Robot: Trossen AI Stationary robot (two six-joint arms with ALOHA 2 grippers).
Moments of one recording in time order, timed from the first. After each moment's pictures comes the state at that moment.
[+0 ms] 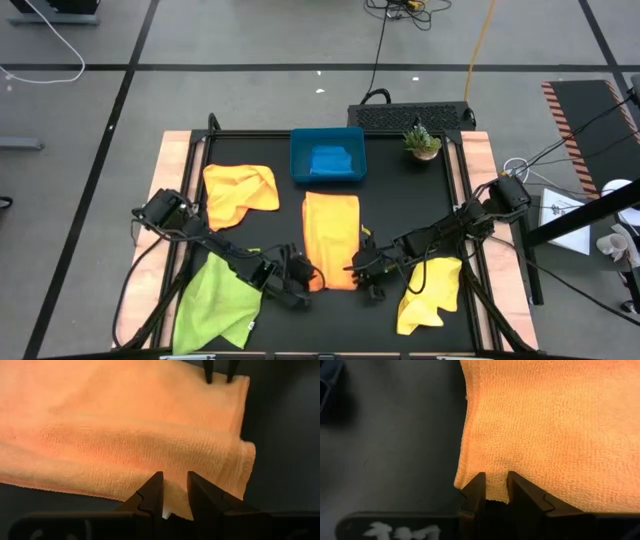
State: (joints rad) left arm -0.51 1.91 1.01 -0.01 -0.50 -0.63; right arm 0.39 1.74 0.70 0.13 -0.03 0.41
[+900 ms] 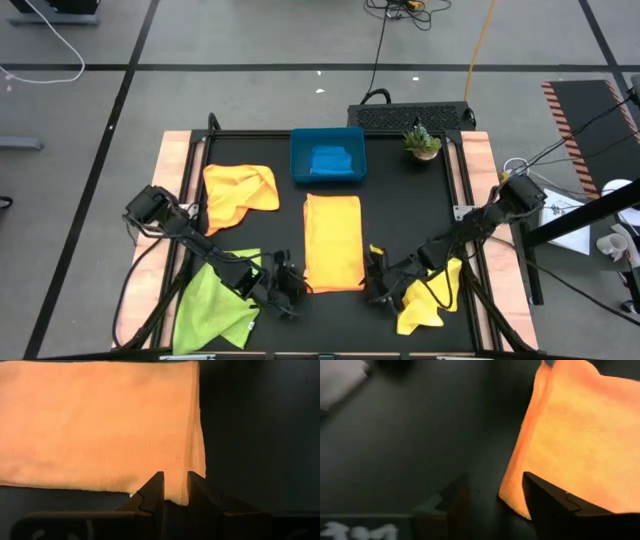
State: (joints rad) left arm -0.60 1.81 1.02 -0.13 -0.52 -0.52; right arm 0.56 1.63 0.66 0.19 0.13 0.07
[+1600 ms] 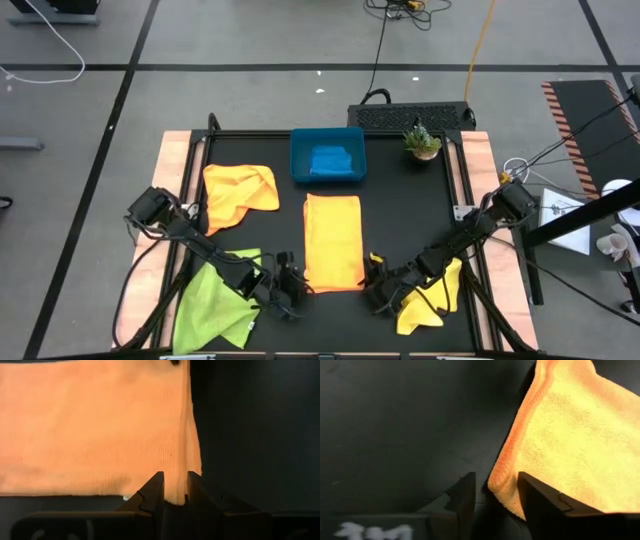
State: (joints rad) left arm -0.60 1.83 1.02 -0.10 -0.48 -0.45; right arm 0.60 1.73 0.67 0.19 0.33 -0.10
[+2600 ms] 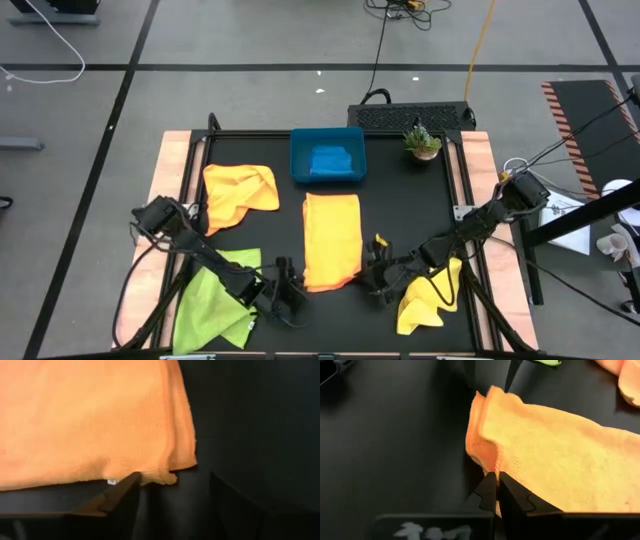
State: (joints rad) left arm -0.64 1.93 1.02 -0.10 -0.55 -0.41; right arm 0.55 1.59 0.66 0.22 0.37 0.08
